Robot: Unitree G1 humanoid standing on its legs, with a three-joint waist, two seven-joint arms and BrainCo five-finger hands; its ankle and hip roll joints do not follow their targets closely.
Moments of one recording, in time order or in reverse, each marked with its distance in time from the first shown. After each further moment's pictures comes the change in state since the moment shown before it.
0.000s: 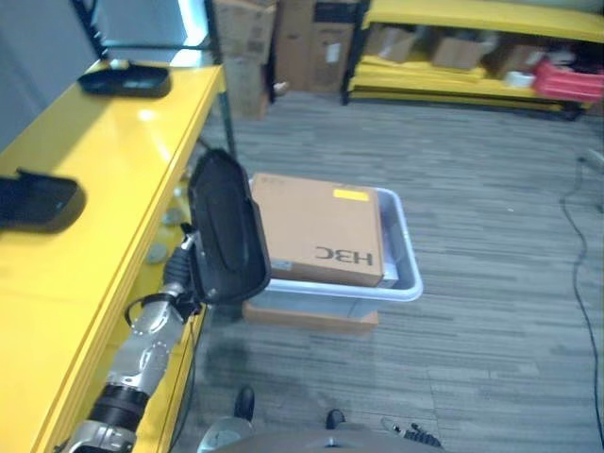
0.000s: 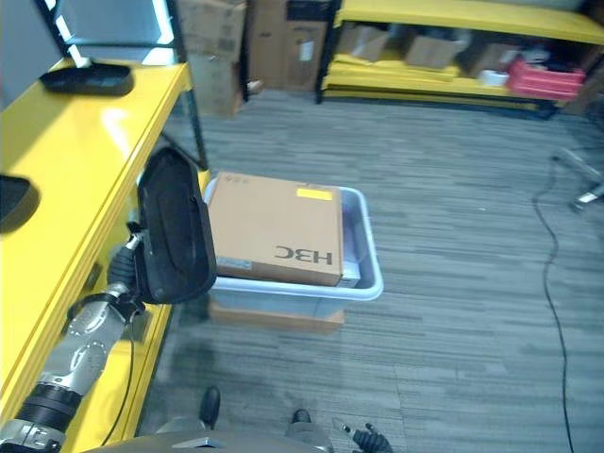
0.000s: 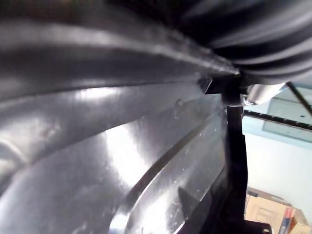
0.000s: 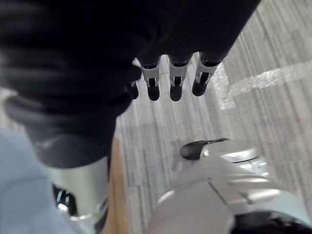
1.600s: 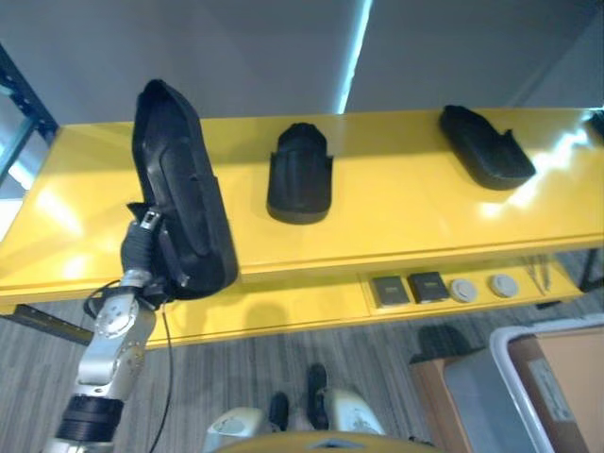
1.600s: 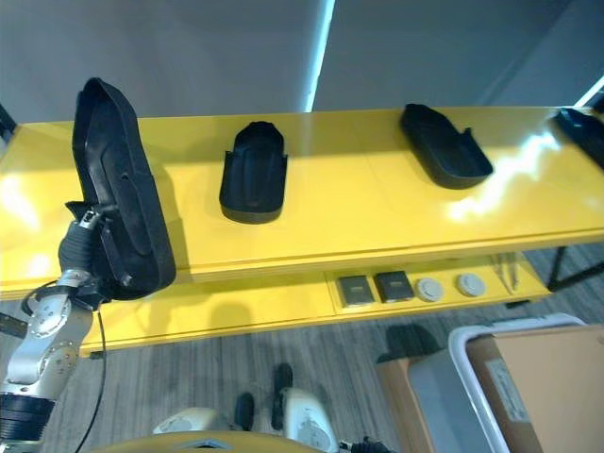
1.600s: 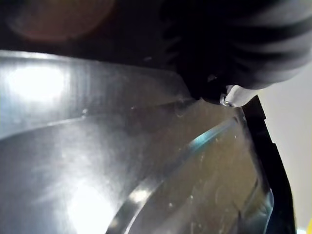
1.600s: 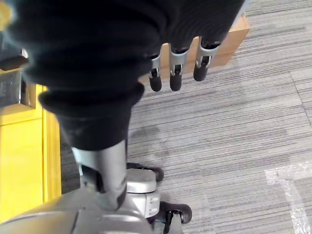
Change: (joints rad) left arm 0.073 0.016 0.126 -0.203 0.027 -0.046 0.101; right arm -0.147 0.029 -0.012 0.235 -0.256 0.039 0.001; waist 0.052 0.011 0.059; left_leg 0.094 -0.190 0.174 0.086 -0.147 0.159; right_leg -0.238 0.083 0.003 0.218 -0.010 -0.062
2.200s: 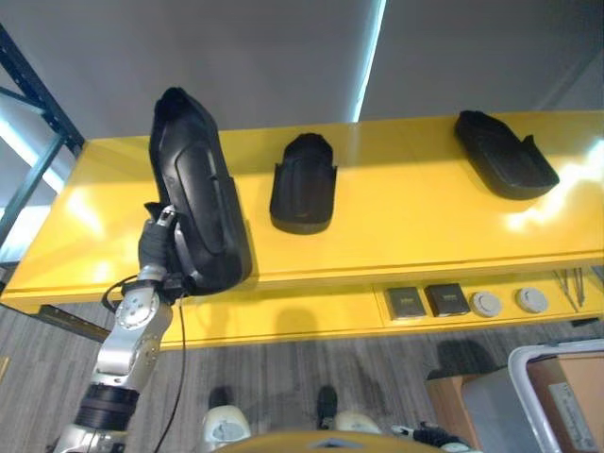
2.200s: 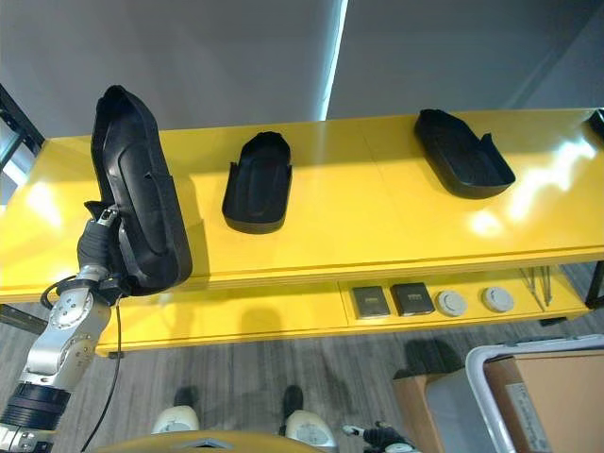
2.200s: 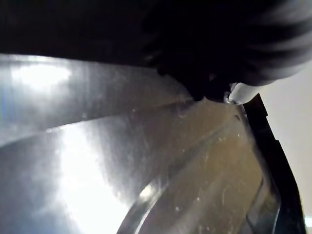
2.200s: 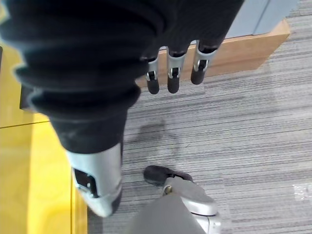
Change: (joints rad) left arm -0.057 -0.031 -0.051 0.030 0.119 0.033 0.081; right arm -0.011 -0.102 -0.024 -0.008 -0.014 0.009 0.007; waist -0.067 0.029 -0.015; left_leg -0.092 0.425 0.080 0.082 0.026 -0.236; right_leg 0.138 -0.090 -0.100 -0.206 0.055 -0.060
